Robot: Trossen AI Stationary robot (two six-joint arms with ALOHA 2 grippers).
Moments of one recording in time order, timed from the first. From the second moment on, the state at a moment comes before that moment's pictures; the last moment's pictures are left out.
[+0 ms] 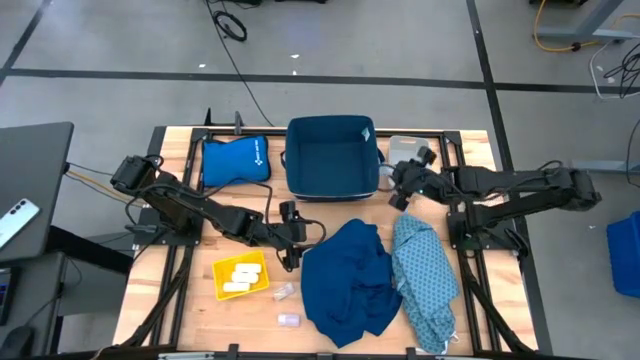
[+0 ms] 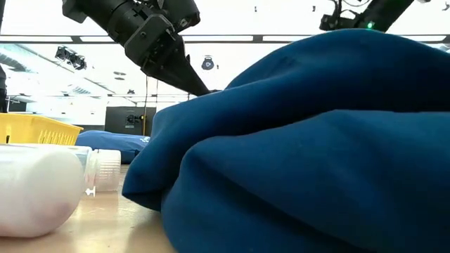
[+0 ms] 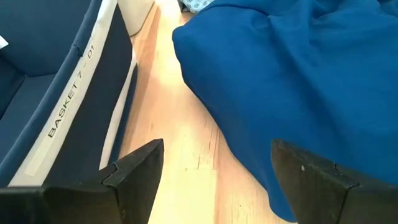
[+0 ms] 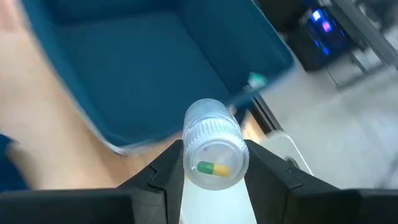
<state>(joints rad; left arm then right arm) -0.31 1.56 0.85 0.02 -0.50 -0.07 -0.07 1.03 0.83 -0.69 0.62 0.10</state>
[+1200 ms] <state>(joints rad) -0.37 1.56 0.85 -0.14 -0.55 -0.19 -0.68 1.31 0.83 -0.82 0.14 -0.13</state>
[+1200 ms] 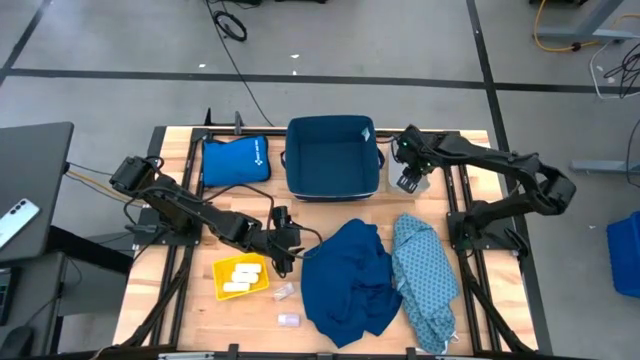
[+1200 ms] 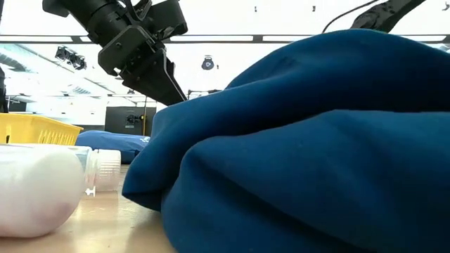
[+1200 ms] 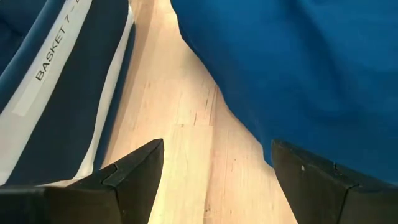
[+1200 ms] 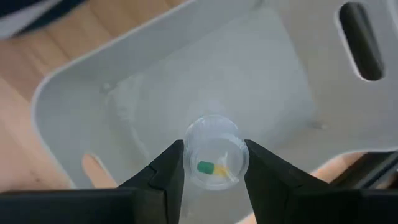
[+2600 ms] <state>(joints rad) -0.37 1.56 0.85 -0.14 -0.55 -0.19 -0.58 1.40 0.84 -0.80 0.12 -0.14</state>
